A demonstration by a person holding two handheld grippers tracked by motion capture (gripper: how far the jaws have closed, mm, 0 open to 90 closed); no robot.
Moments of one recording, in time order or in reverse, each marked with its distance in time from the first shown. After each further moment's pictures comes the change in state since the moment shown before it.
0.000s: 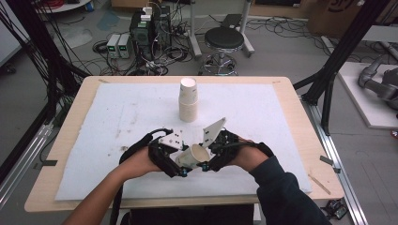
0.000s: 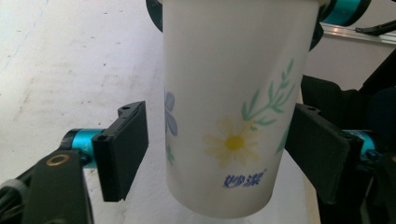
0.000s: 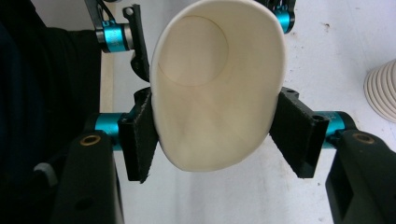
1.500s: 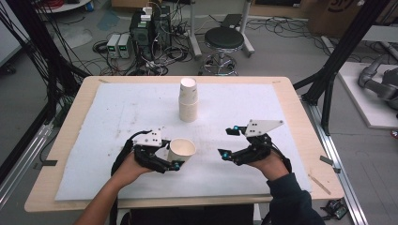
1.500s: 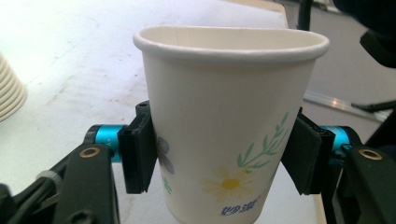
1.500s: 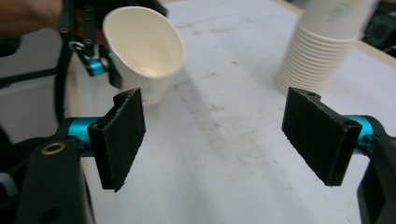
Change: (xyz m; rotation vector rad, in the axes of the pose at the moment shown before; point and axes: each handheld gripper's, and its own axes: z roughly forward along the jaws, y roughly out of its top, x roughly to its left) left arm 0.006 -0.055 -0.015 -0.301 0.061 -0.169; right arm 0.002 -0.089 -0.038 -0.453 -0.213 0.358
